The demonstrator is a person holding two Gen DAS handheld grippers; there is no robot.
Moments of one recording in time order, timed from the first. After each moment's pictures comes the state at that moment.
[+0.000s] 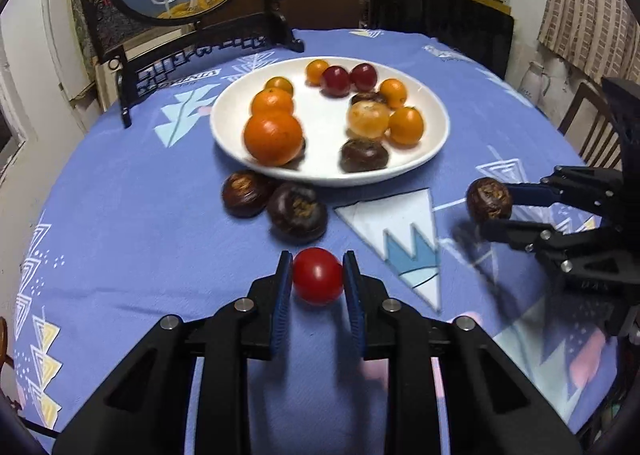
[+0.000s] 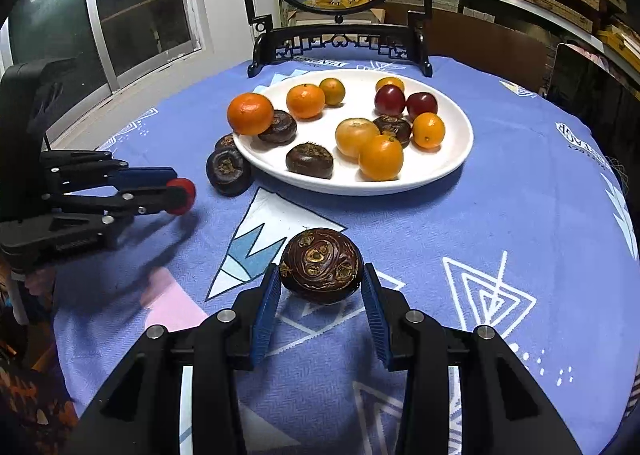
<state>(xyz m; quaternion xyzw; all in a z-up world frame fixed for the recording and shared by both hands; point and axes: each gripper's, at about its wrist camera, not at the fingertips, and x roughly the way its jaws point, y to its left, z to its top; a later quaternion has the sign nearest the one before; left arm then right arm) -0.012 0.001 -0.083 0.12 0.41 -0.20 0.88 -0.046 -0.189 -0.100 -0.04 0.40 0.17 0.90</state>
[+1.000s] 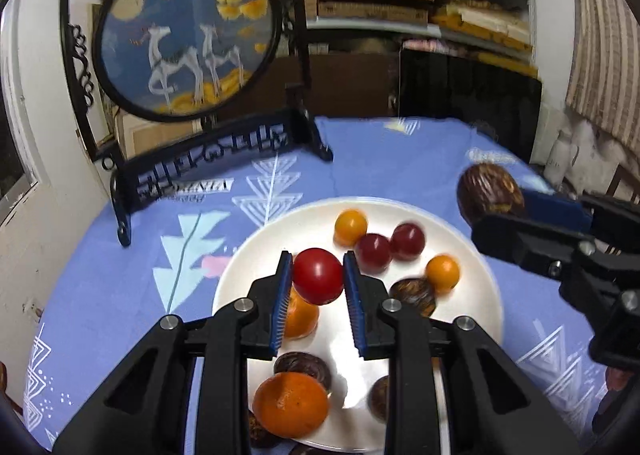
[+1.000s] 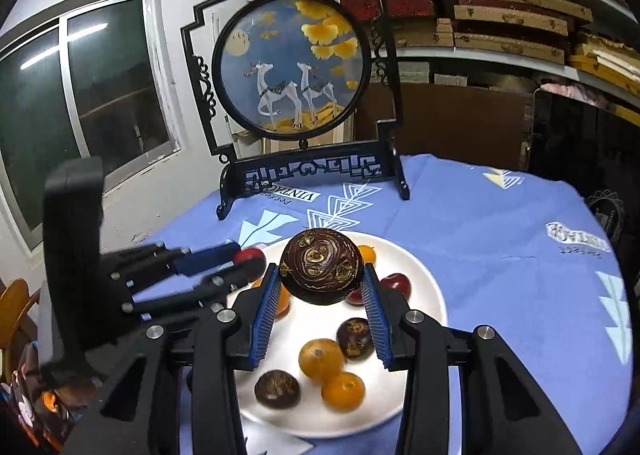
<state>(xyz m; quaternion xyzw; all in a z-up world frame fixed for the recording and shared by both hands) 0.116 -0.056 -0.028 0.10 0.31 -0.16 0.93 0.070 -0.205 -0.009 0.04 0.27 0.16 0.95</state>
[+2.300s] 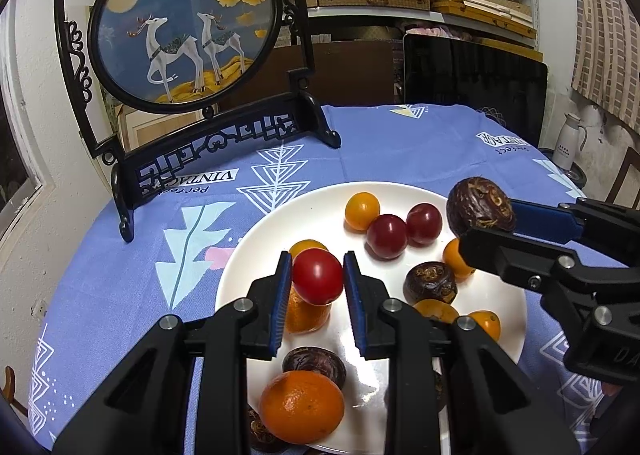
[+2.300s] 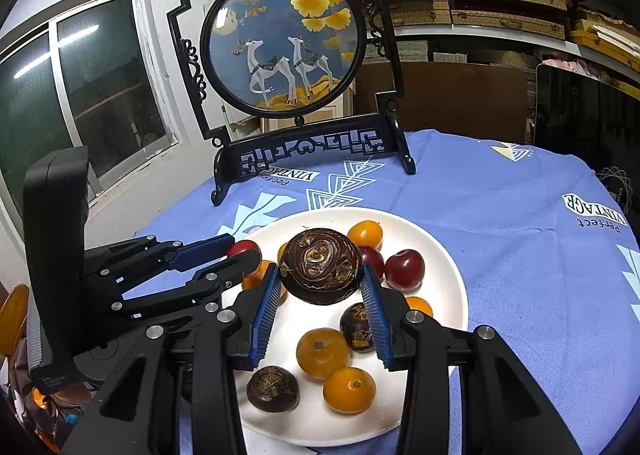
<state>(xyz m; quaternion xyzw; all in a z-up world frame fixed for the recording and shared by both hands) 0.119 -0.057 -0.040 0.11 0.31 -0.15 0.93 0.078 -0.200 -0.030 0.05 0.29 0.15 0.94</state>
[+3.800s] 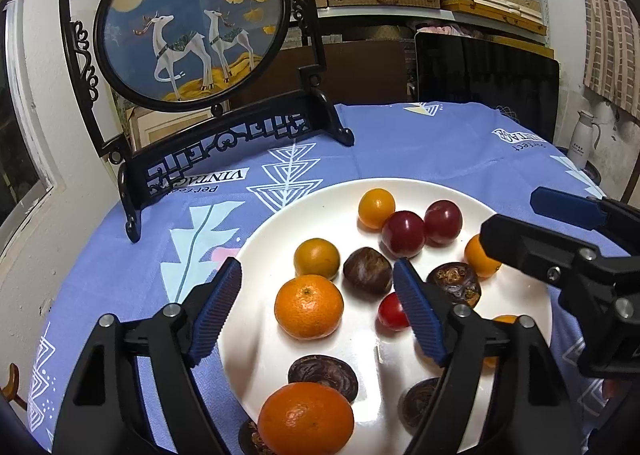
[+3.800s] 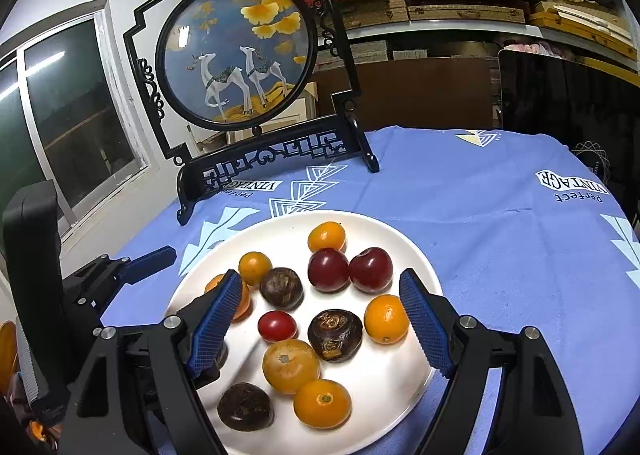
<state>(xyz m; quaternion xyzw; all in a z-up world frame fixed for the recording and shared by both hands) 0.124 -0.060 -0.051 0.12 0.30 -0.13 0.94 0.087 -0.214 -0.045 0.08 0.29 0.09 0.95</state>
